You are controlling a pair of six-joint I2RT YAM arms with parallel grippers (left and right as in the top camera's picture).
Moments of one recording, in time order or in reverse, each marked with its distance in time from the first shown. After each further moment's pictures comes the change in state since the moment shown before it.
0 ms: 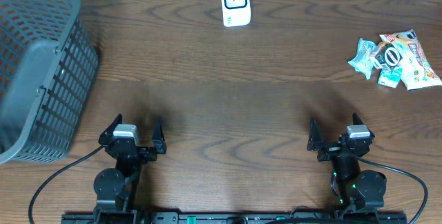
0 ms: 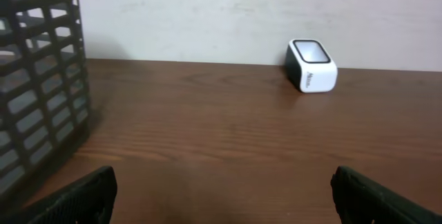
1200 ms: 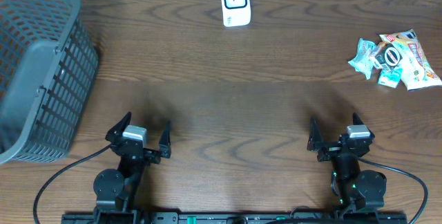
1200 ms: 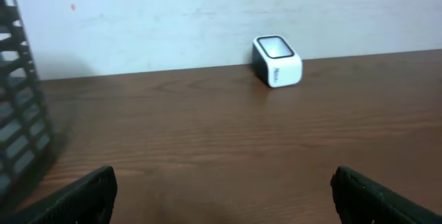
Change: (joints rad) left arm 0.000 0.000 0.000 0.016 0.131 0.075; right arm 0.000 0.000 0.000 0.000 0.000 0.000
